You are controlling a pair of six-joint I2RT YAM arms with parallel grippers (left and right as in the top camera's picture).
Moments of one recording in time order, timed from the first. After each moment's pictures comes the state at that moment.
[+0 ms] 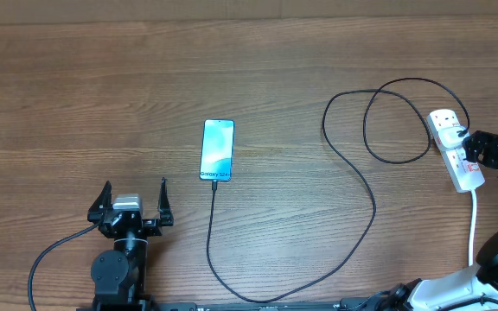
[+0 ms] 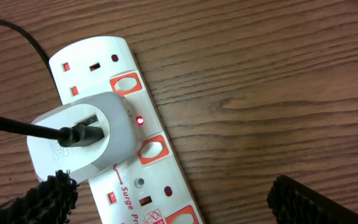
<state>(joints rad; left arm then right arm) -0.03 0.02 0.01 -0.07 -0.08 0.04 -0.76 1.80 1.19 -0.48 -0.35 -0.46</state>
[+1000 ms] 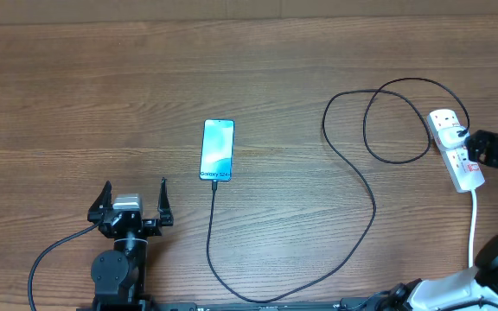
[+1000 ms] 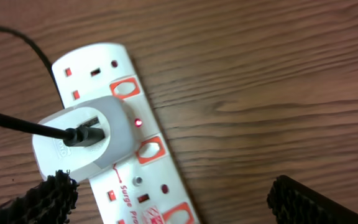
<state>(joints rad) -0.03 0.02 0.01 -0.07 -0.08 0.04 -0.77 1.77 1.19 -0.48 -0.35 -0.46</state>
